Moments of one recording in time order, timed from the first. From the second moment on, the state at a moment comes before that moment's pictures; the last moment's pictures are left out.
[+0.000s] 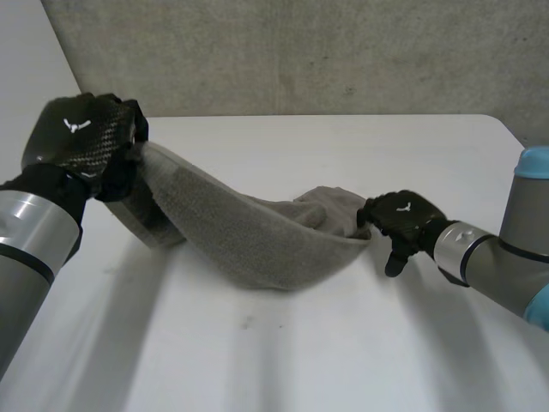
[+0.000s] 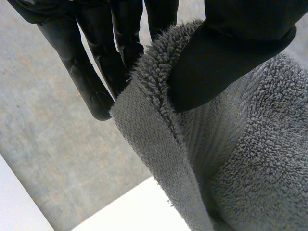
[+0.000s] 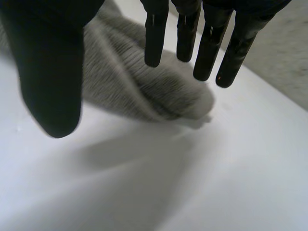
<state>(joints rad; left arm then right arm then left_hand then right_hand) 4.30 -1.44 -1.77 3.29 -1.60 3.35 1.81 -1.04 1.49 0.02 1.13 2.64 1.22 1.22 1.22 1.22 1.03 0.41 0.38 0.40 0.40 0.21</state>
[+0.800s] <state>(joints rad) 4.30 -1.39 -1.70 3.29 -1.60 3.35 1.85 -0.81 1.37 -0.16 1.03 2.93 1.22 1.22 1.22 1.22 1.03 0.63 0.62 0.63 0.63 0.42</state>
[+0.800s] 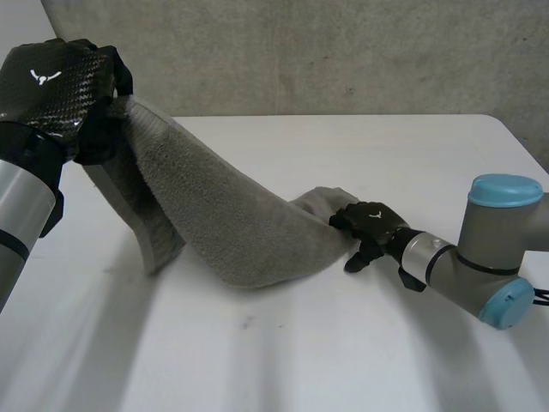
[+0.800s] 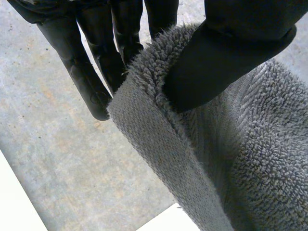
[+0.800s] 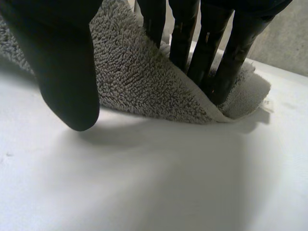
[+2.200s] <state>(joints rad) 4.43 -1.97 -1.20 3.89 -1.63 3.30 1.85 -1.03 0.92 -0.54 1.44 2.53 1.22 1.22 1.22 1.22 1.04 1.08 1.18 1.19 1.20 0.93</state>
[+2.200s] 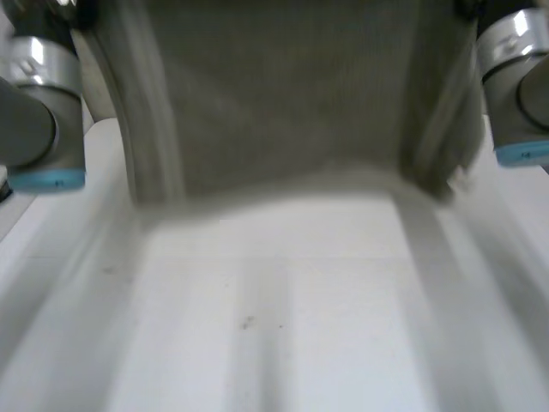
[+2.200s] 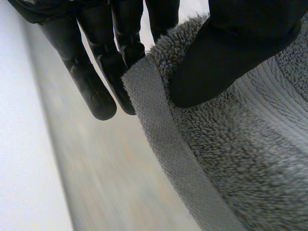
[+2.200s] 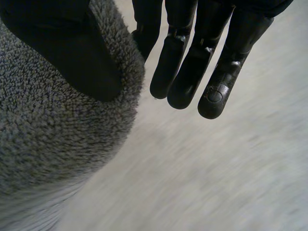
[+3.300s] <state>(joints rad) 4.52 -1.79 -1.87 3.74 -1.64 3.29 1.69 -0.97 1.41 -0.05 1.14 2.86 1.22 1.22 1.22 1.22 1.04 0.67 0.68 0.64 0.64 0.47</state>
